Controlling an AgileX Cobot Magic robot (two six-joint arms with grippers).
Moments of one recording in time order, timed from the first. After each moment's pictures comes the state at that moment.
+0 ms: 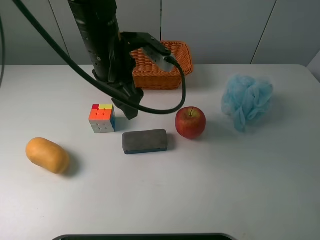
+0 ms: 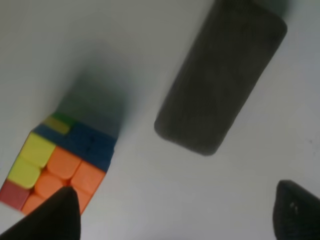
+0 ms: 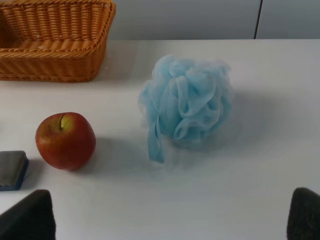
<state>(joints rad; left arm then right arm) -0.72 1.96 -1.52 -0.03 1.09 0.32 -0.06 0.00 -0.51 0.17 1.10 -0.12</state>
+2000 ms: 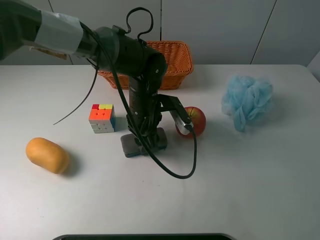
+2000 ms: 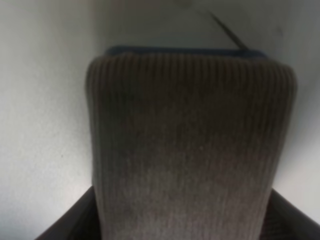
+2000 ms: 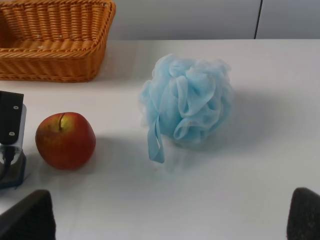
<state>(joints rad) -0.82 2.28 -1.58 0.03 1.01 0.39 -0.06 0.00 -0.51 0.17 1.10 -0.12</state>
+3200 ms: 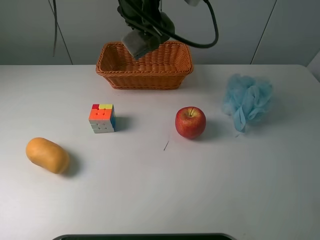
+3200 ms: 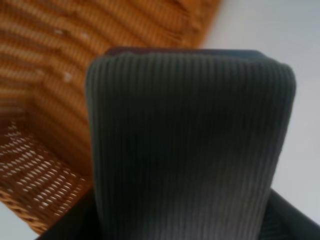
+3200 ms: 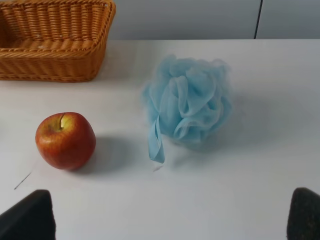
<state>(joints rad) -0.70 2.15 -2.10 0.22 1.13 0.19 -0.06 0.00 -0.51 0.17 1.10 -0.12</state>
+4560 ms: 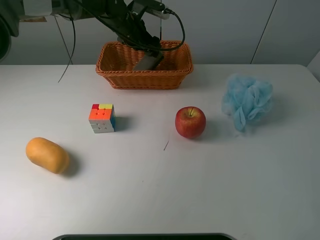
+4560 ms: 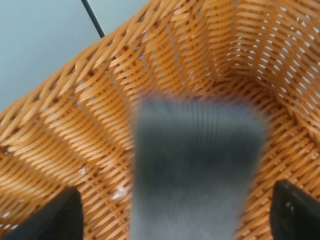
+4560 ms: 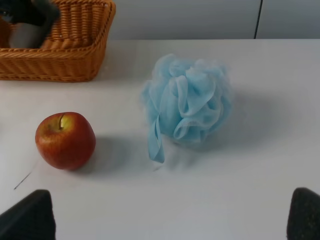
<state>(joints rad) -0.49 2.43 -2.13 -0.06 0.61 0.18 -0.06 0.00 -0.51 0.17 1.10 -0.12</state>
